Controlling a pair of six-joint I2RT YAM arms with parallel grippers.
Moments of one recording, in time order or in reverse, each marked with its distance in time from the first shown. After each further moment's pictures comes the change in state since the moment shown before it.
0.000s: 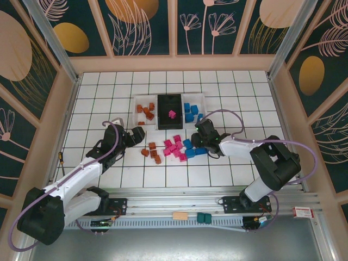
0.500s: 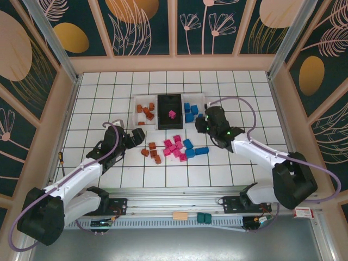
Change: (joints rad) left arm 0.000 -0.003 -0.023 0.000 0.014 0.000; right arm -0.066 -0.200 0.132 -0.038 0.000 -0.085
